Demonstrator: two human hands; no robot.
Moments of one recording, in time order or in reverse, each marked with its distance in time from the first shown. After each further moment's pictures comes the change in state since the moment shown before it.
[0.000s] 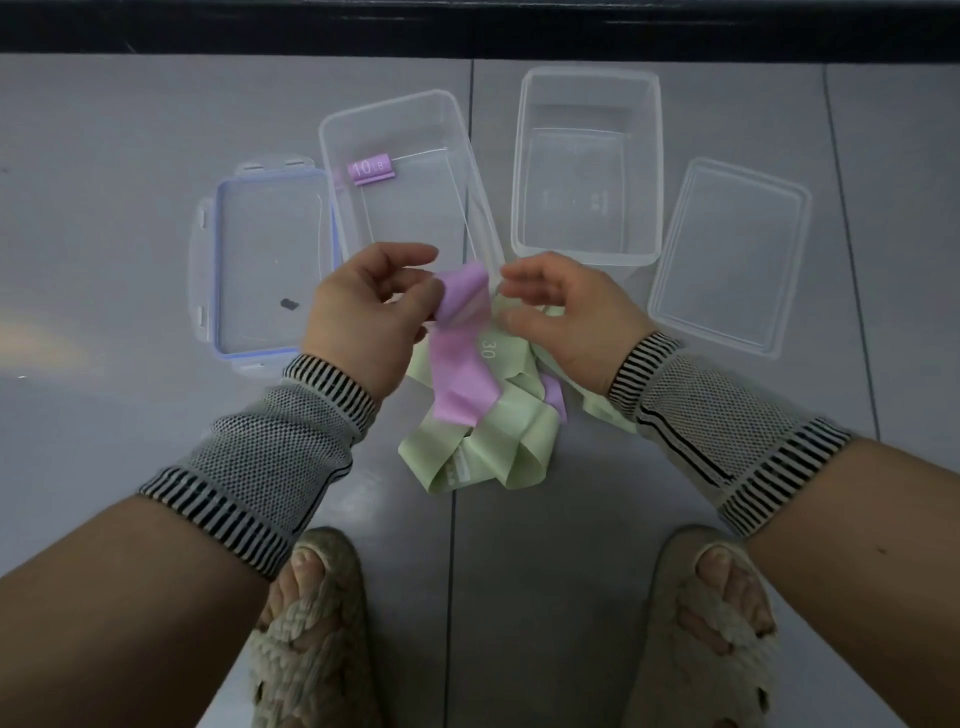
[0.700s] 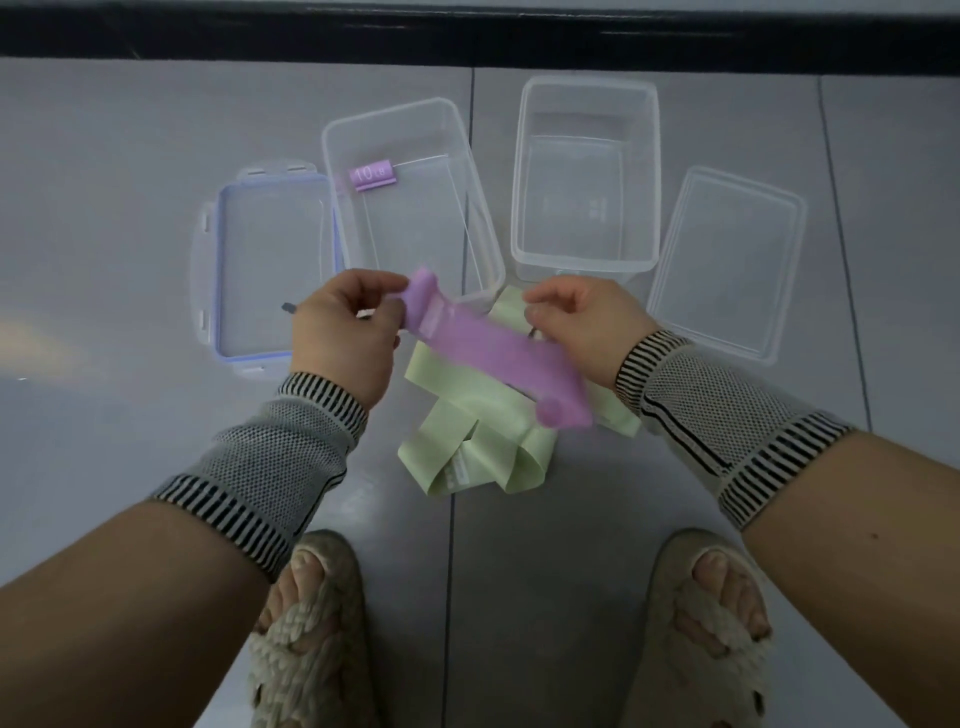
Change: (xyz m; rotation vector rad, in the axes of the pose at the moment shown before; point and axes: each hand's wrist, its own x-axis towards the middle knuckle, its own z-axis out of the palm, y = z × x) left_hand 0.010 -0.023 -0.008 0.118 0.191 -0.007; right_hand 0.008 0.008 -0.010 -0.177 0.020 0.169
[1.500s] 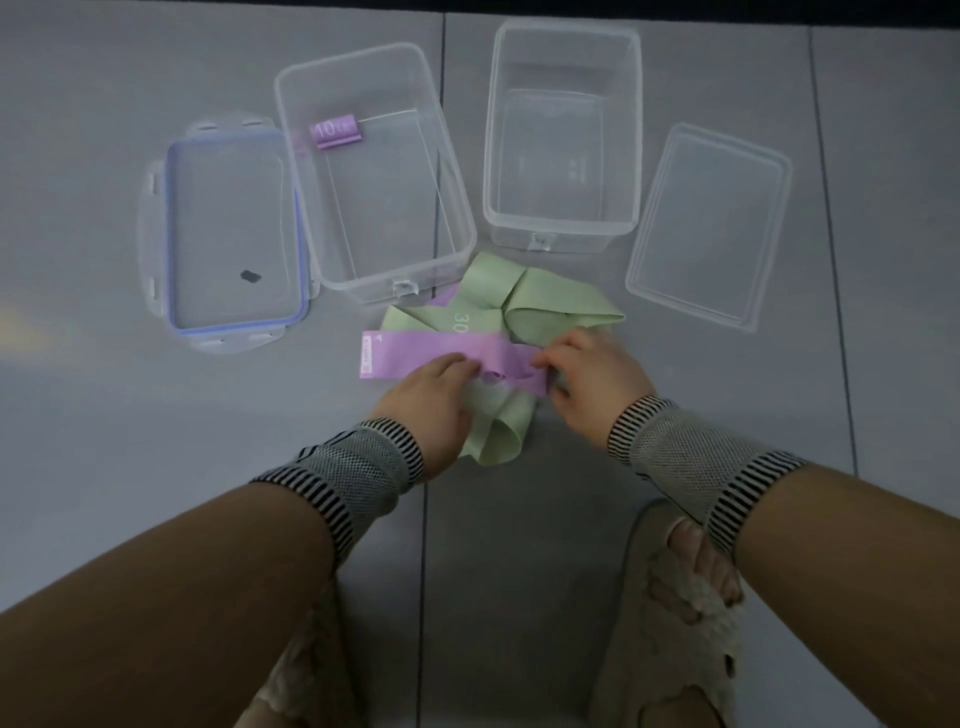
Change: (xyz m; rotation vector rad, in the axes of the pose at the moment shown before) left_hand -0.040 -0.070 0.054 0.917 -0.682 0.280; right_hand -0.029 0.085 0.020 -0.589 -0.030 -0.191
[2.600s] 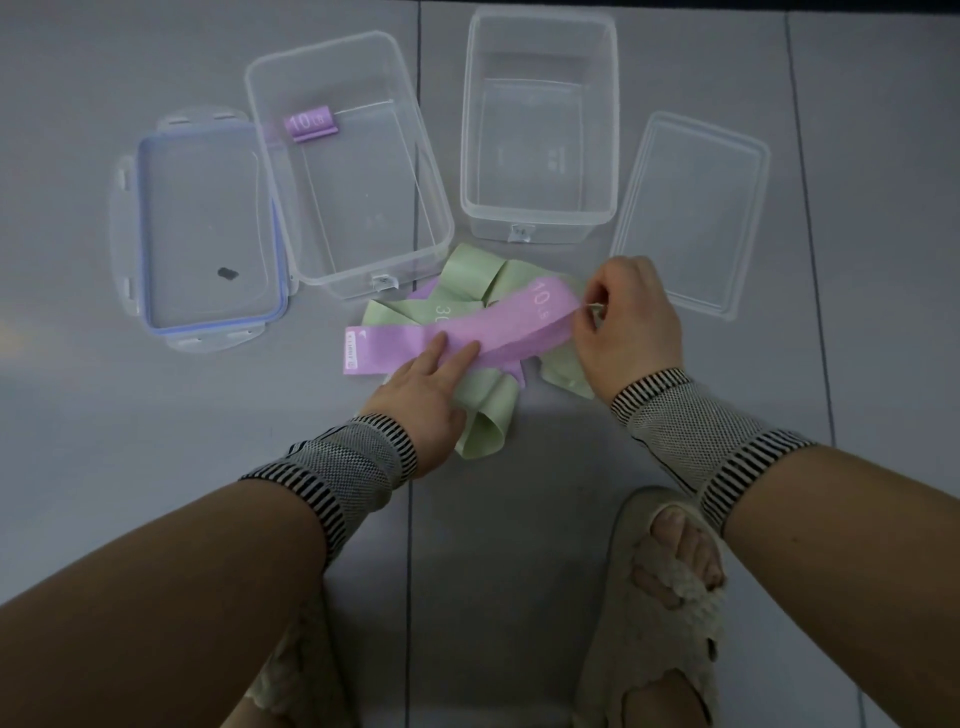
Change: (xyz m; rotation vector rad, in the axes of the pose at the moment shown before) left_hand 0.005 0.005 0.012 0.027 -0.072 -0.010; right_hand 0.002 0.011 -0.024 0.145 0.541 0.189
